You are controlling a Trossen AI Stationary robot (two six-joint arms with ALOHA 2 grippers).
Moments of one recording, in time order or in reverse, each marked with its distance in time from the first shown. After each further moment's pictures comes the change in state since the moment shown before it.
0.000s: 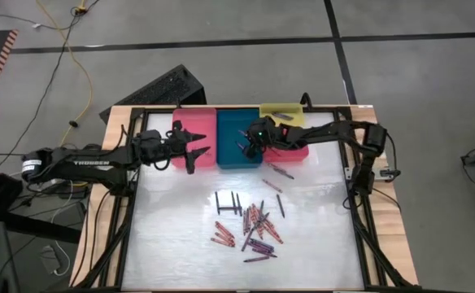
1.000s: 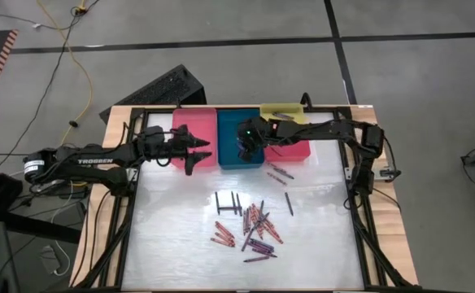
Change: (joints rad) left arm 0.053 0.046 0.000 0.007 0.266 -0.214; right arm 0.077 0.006 0.282 -0.442 -0.061 -0.030
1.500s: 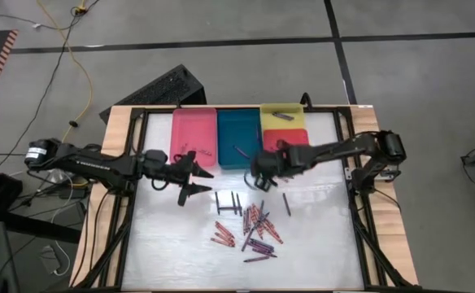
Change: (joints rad) left arm -0.368 0.000 0.000 -0.017 -0.083 -0.038; right arm 0.363 -0.172 -0.009 -0.539 0.311 0.448
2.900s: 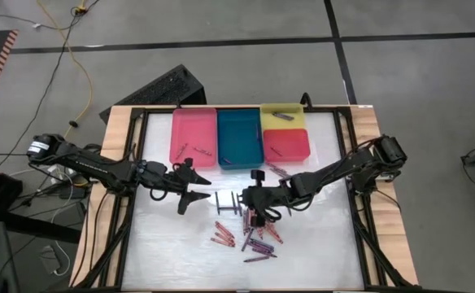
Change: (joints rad) left arm -0.148 0.000 0.000 -0.064 -0.192 -0.046; right arm 0.216 0.022 -0.172 0.728 -0.097 -0.443
